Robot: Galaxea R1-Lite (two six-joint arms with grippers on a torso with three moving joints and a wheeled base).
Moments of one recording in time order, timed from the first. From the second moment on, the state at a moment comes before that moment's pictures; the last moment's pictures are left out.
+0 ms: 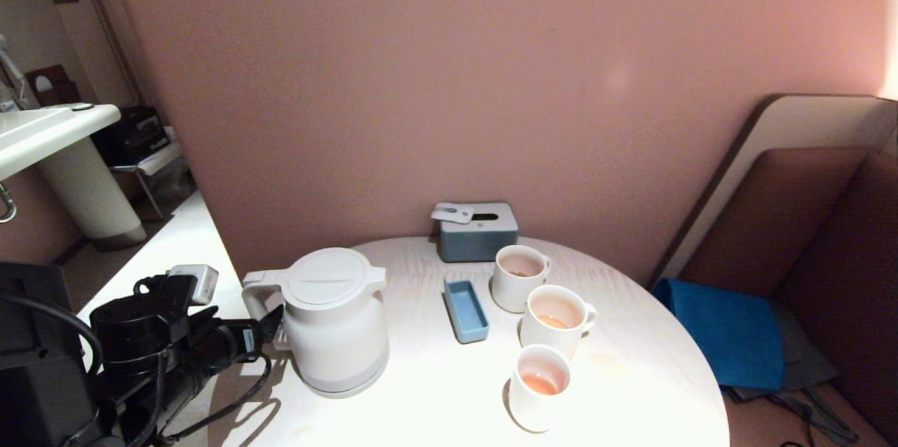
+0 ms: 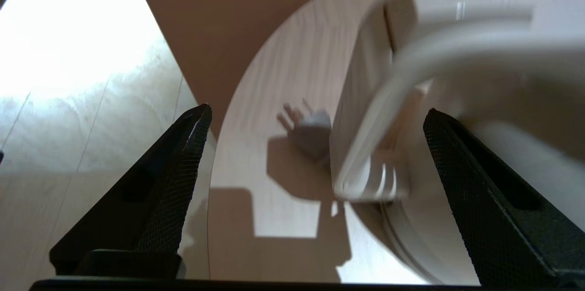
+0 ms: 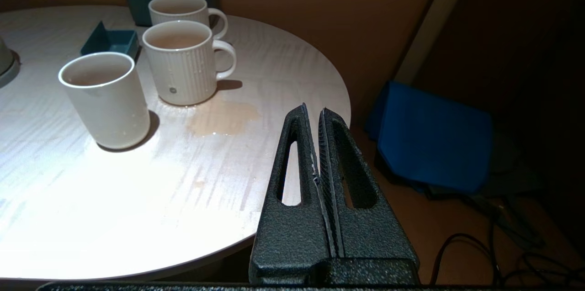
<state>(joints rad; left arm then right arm) -0.12 2.01 -0.20 -1.52 0.10 -0.07 -0.01 0.00 0.00 0.00 0.03 -0.03</state>
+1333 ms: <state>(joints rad) -0.12 2.04 -0.30 -1.52 0.10 -0.09 -0.01 0.00 0.00 0.00 0.03 -0.03</state>
